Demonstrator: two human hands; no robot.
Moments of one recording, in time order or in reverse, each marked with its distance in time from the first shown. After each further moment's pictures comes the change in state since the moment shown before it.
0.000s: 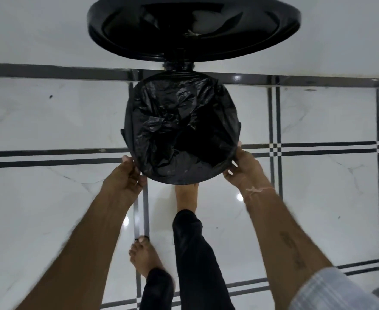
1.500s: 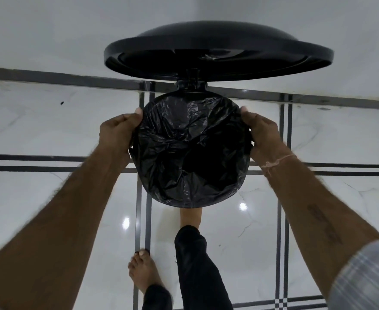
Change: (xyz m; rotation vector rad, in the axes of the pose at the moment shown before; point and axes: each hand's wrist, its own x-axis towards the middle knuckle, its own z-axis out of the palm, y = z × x) left_hand 0.019 0.101 0.063 0.410 -0.101 0.445; right_hand 0.002 -0.092 0.072 -0.259 -0.218 -0.293
